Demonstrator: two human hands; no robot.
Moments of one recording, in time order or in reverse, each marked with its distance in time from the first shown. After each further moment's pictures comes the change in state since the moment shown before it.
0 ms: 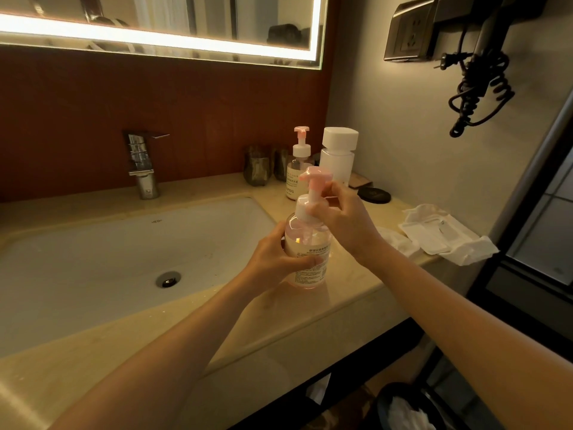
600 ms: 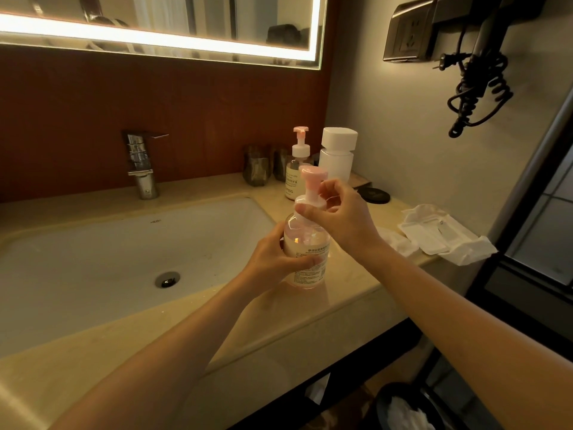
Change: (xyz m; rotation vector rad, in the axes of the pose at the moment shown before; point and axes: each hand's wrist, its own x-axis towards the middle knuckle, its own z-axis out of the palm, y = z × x) left_hand -0.001 0.002 0.001 -0.032 0.003 0.008; right_hand 0.000 0.002 0.001 -0.121 0.077 -0.025
